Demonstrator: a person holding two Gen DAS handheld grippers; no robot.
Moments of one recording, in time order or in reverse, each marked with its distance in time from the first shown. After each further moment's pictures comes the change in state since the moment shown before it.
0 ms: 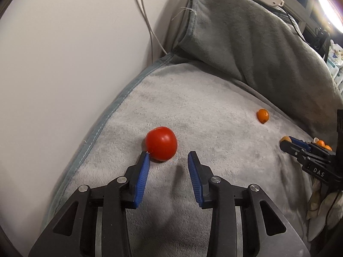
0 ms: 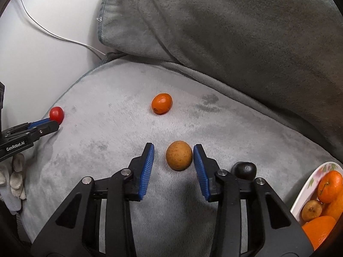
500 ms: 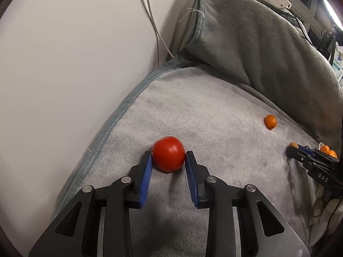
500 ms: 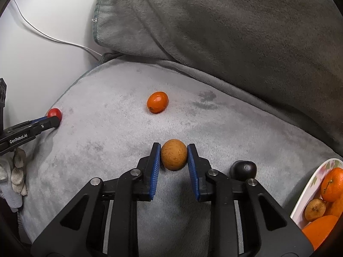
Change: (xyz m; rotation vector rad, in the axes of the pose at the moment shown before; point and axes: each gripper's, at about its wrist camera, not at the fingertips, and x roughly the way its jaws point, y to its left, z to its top) left arm 0.006 0.004 0.007 -0.001 -0.013 0.030; right arm 0.004 -0.005 -0.002 0.024 -0.002 0.009
